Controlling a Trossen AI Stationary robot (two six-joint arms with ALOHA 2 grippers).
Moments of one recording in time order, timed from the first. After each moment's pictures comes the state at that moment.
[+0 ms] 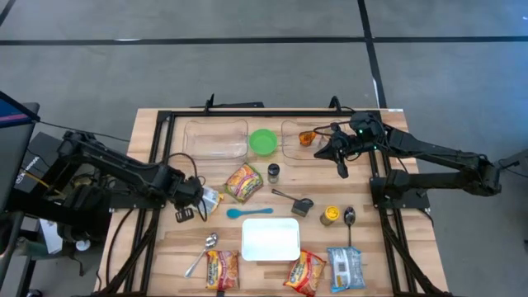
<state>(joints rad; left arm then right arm) -0.31 1.12 0.67 -1.05 -0.05 -0.67 -0.44 0.90 0.70 -0.34 -0.42 -0.23</state>
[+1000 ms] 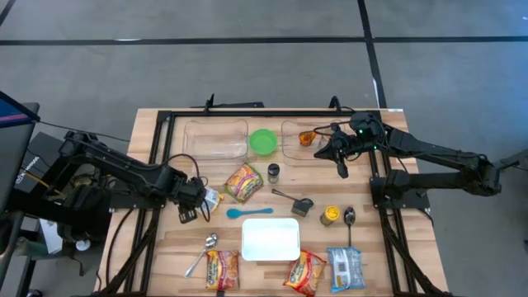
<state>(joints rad) -0.31 1.14 0.67 -0.99 -0.06 -0.68 -0.44 0.90 0.70 -0.34 -0.42 -0.24</state>
